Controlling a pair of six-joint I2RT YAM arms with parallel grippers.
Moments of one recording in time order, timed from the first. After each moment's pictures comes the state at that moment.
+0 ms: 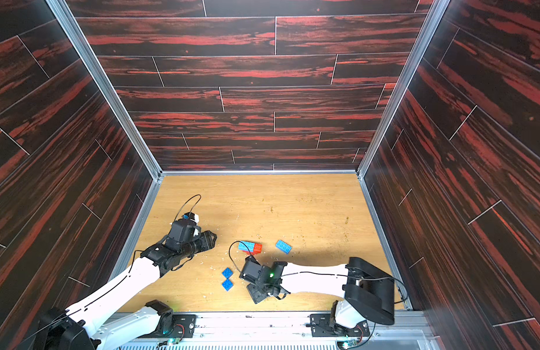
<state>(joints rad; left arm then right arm) -0.43 1.05 0.65 -0.39 -0.02 -0.64 1.27 1.54 0.85 -0.60 0.09 0.60</state>
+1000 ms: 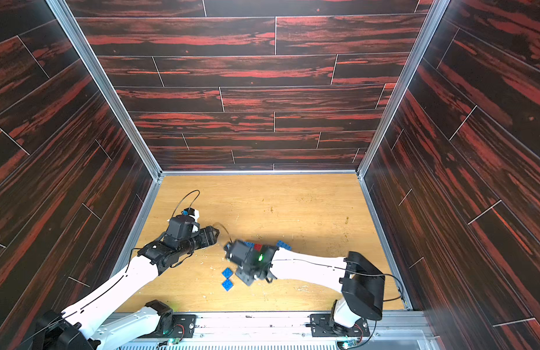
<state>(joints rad) -0.43 1.05 0.73 -0.41 0.03 -0.63 1.18 1.59 1.22 -0.71 0.14 0.10</state>
